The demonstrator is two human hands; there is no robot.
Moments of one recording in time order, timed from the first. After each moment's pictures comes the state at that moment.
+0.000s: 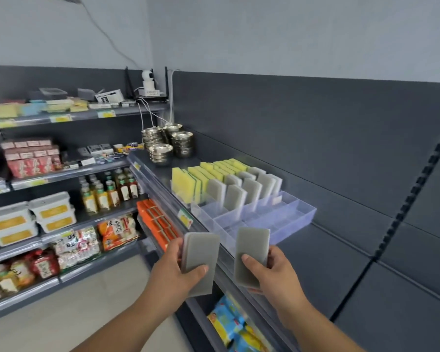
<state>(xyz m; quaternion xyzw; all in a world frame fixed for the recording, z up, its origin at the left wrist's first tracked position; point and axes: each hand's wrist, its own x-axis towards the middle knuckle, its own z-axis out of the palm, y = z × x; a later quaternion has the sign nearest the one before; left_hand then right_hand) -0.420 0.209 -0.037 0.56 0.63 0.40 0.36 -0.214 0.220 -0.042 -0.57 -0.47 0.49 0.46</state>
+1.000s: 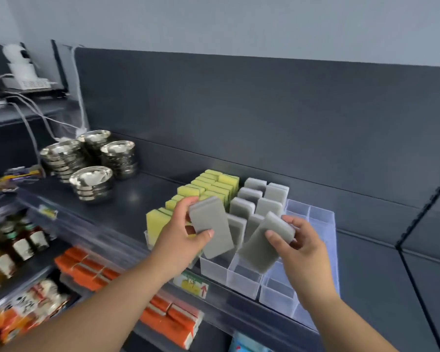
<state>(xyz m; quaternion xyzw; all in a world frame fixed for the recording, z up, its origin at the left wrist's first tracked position) -0.515 0.515 -0.012 0.73 0.41 0.34 0.43 -0.331 0.392 -0.011 -0.65 -0.34 0.23 0.64</state>
